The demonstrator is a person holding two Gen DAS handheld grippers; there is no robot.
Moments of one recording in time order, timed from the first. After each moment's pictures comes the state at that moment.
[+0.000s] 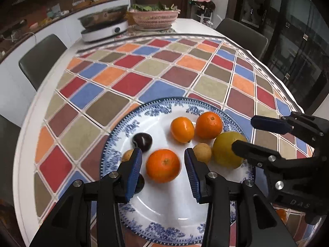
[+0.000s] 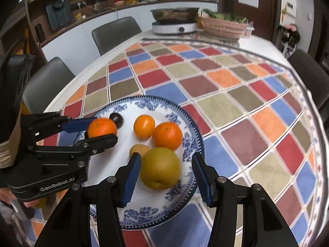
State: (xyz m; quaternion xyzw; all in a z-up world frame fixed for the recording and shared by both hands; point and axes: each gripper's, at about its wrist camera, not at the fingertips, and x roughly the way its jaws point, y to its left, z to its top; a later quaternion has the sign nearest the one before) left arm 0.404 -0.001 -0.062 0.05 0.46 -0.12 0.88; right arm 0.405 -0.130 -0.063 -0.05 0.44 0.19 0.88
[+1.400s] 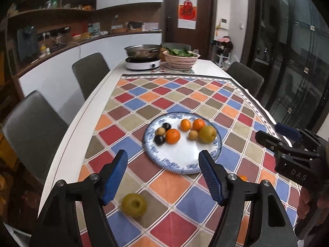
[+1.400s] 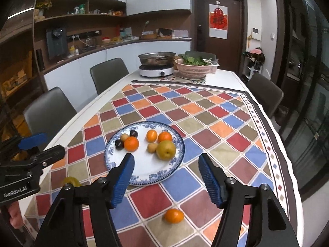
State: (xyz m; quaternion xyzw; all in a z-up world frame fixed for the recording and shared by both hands) left arm 0.212 0.044 0.042 -0.01 0.35 -0.03 0.94; right arm 0.244 -0.147 0.036 -0.03 0.32 0.10 0.94
